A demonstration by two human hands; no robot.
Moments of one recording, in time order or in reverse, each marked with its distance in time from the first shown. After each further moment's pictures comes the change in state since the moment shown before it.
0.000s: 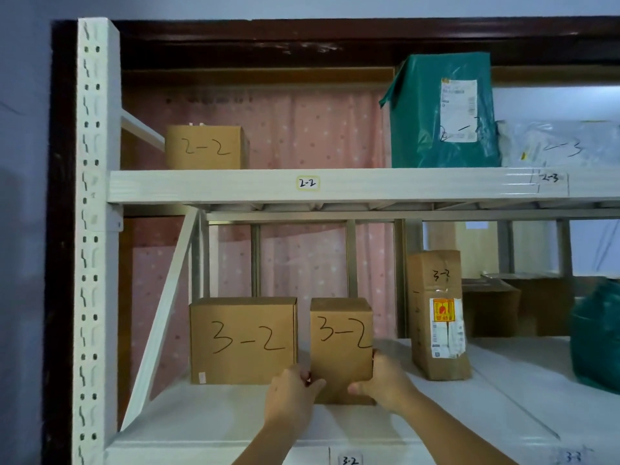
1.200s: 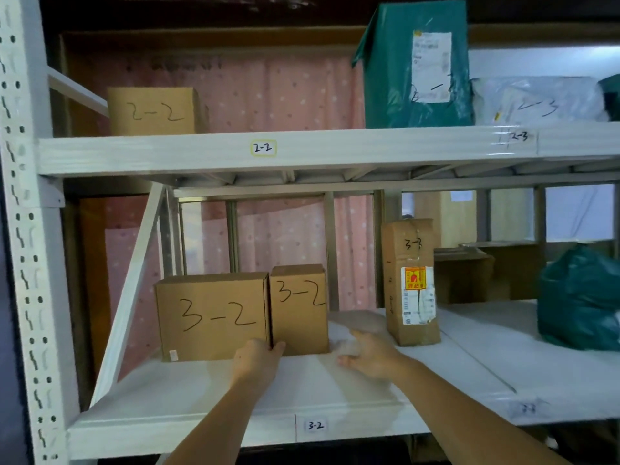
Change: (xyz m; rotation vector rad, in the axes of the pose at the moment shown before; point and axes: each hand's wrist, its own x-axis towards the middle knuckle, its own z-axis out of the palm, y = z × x) left_hand 0.040 -0.020 0.017 0.081 0.020 -0.112; right_hand 0.003 0.029 -0.027 -0.295 -0.131 -0.002
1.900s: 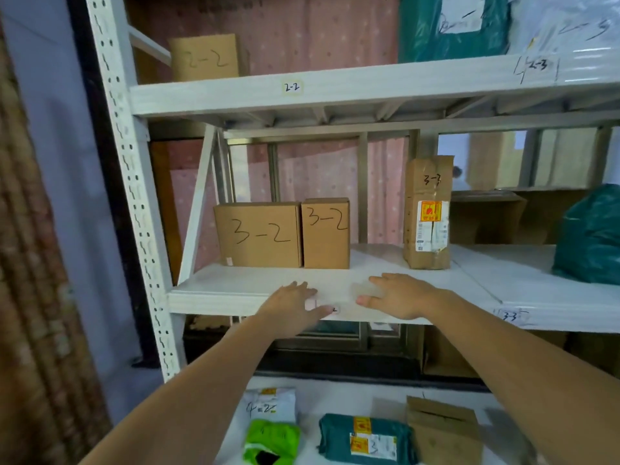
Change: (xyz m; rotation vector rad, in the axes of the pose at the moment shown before) left_hand -0.154 0.010 -0.038 0.381 -0.319 0.291; right_hand -0.117 0.003 -0.023 -0.472 -0.157 -0.159
